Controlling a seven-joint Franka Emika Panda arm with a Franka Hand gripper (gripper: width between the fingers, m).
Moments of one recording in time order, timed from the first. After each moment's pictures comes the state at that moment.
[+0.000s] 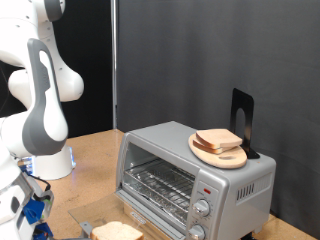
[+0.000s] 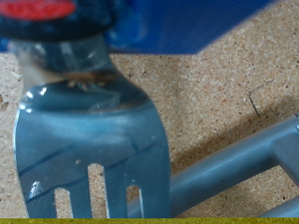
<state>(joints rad) -0.67 0.35 0.18 -2.26 0.56 2.48 -1.21</state>
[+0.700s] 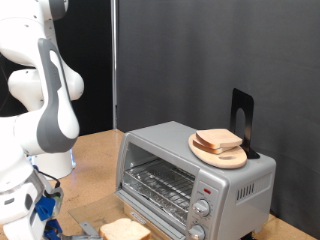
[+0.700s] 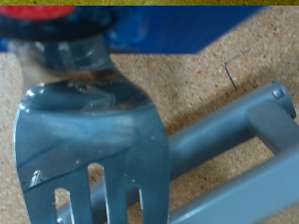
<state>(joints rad) -0.63 0.32 0.19 -2.30 0.55 2.51 -1.15</state>
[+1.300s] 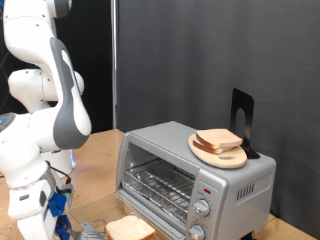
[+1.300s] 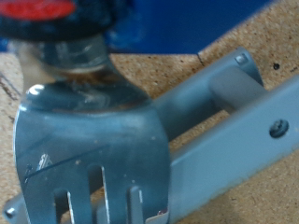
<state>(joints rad) -0.58 0.30 0.19 -2.34 0.49 2.53 -1.02</state>
